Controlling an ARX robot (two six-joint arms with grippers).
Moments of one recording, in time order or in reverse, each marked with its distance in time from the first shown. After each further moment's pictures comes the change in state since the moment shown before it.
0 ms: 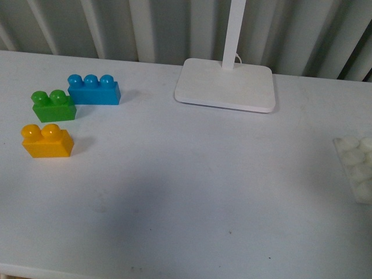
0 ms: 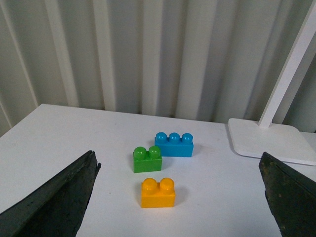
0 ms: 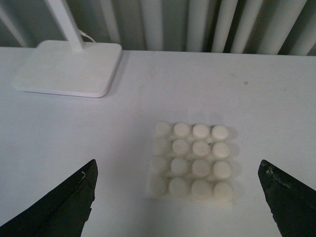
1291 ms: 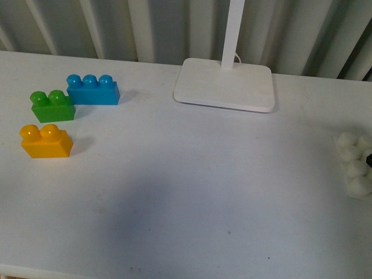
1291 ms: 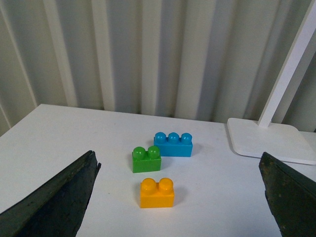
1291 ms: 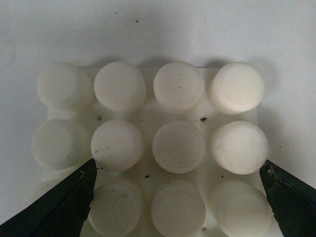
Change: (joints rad) left arm 0.000 0.000 0.000 0.000 0.000 0.000; right arm 0.072 1.113 0.454 0.212 0.204 0.084
